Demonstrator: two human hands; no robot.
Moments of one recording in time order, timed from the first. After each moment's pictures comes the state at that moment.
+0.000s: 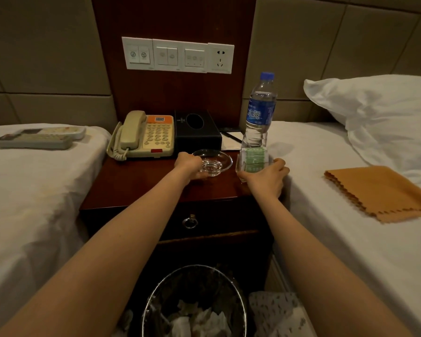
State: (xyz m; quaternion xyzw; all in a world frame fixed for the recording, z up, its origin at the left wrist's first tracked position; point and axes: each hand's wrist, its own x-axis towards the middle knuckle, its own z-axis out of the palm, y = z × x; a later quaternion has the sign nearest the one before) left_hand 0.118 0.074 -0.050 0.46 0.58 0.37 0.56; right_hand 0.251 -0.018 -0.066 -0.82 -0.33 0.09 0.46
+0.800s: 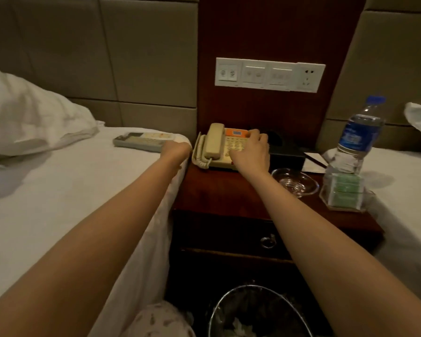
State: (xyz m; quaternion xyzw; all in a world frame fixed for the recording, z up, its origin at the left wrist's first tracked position) left_hand -0.090 0.102 -0.007 0.45 0.67 0.44 0.39; right_hand 0.072 0.067 -0.007 -0.69 -0.61 0.04 0.39
